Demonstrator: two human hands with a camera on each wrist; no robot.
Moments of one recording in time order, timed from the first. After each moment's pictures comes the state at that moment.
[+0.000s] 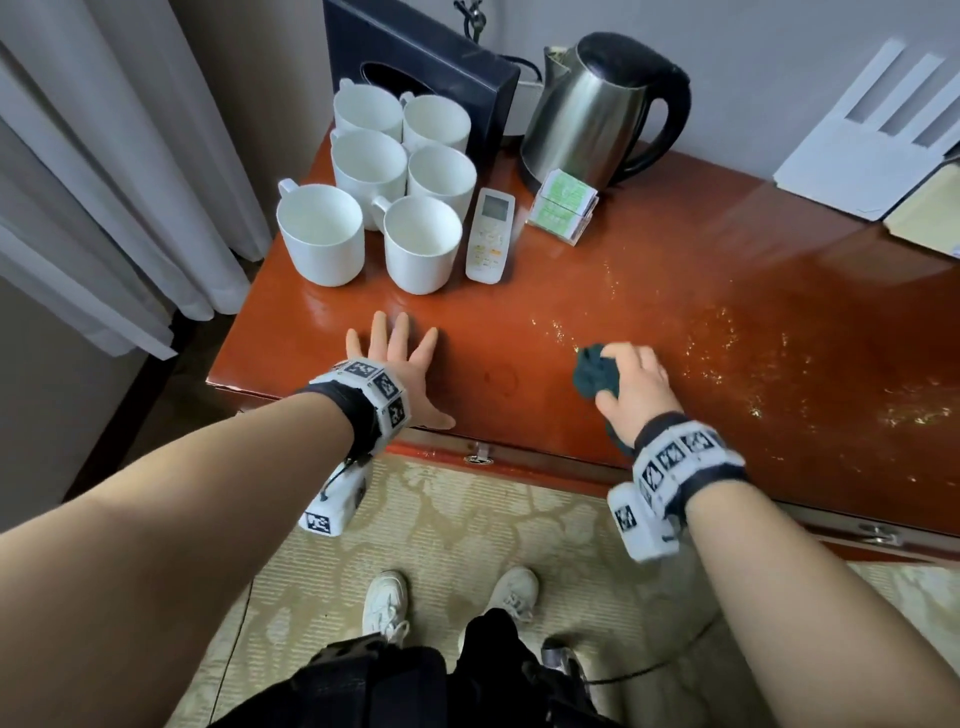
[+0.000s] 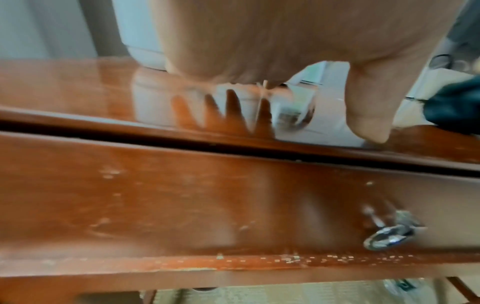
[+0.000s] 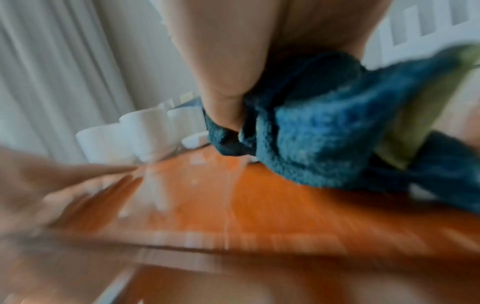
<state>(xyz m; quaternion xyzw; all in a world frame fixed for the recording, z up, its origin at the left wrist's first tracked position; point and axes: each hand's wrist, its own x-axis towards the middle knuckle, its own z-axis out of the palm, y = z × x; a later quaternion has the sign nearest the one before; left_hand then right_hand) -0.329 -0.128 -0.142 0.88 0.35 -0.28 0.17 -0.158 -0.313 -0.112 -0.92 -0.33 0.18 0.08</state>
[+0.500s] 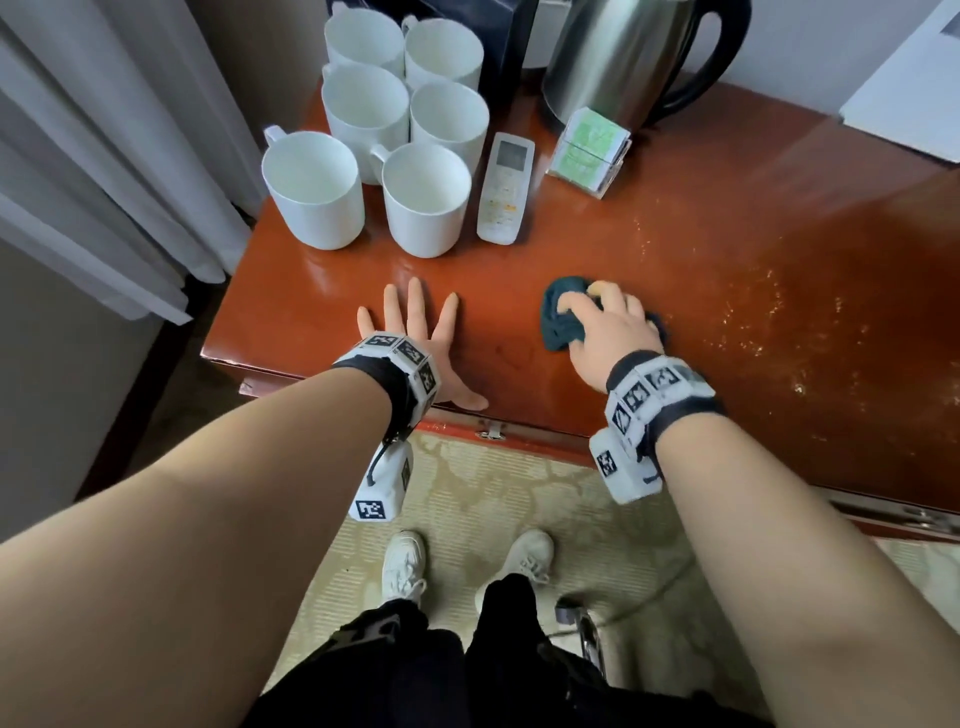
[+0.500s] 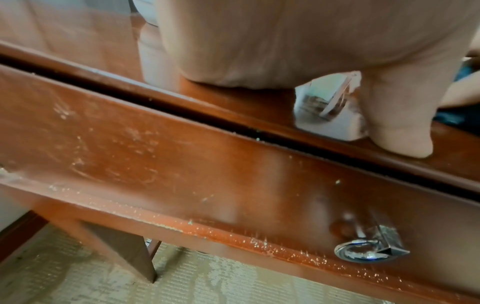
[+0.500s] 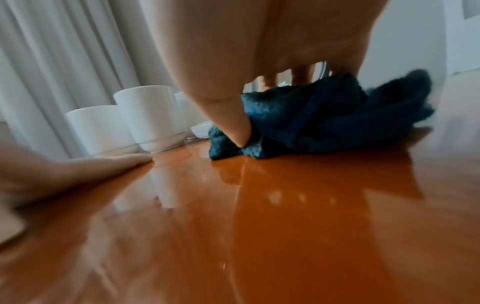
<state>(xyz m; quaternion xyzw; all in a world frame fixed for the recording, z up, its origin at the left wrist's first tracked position) -0.308 -0.141 -0.153 0.86 0.38 -0.30 0.15 -0.152 -0.265 -0.140 -0.89 -0.43 0.15 -0.01</state>
